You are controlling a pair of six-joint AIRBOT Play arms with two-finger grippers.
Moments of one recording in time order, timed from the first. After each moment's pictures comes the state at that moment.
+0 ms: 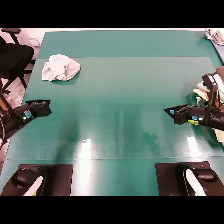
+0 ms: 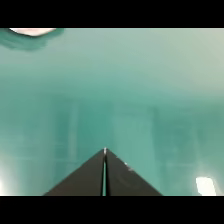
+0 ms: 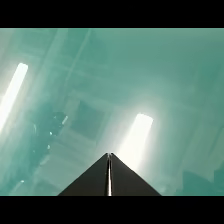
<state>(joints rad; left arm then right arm) -0.26 -0.42 0.64 1.56 -0.73 -1.96 -0.09 -0.53 0.65 -0.86 1.12 1.16</state>
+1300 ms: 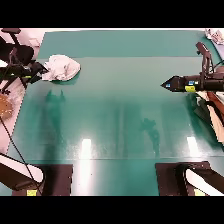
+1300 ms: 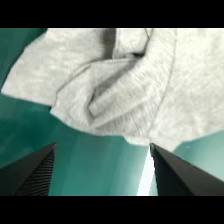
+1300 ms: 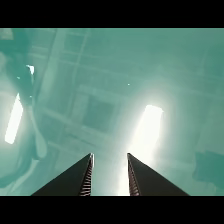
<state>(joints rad) 0.33 -1.81 1.62 0.91 -0.89 -1.37 -0.09 -1.03 1.06 -0.86 1.14 1.23</state>
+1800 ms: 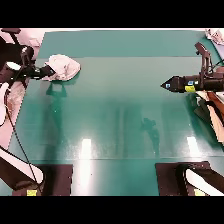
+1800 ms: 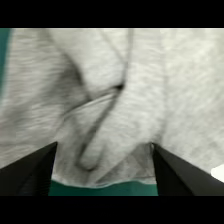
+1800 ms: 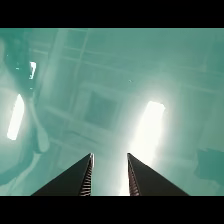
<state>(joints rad) 0.25 -1.87 1.62 0.90 -0.72 -1.05 -0.09 -1.04 1.06 -0.86 1.15 1.23</state>
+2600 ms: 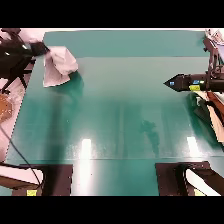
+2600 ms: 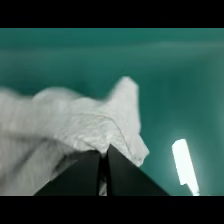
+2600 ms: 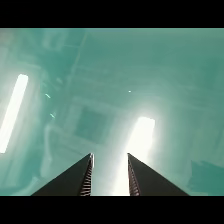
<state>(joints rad) 0.19 -1.56 1.77 0.78 -0.98 -1.13 -0.09 -0.97 1.06 -0.87 1.13 1.27</state>
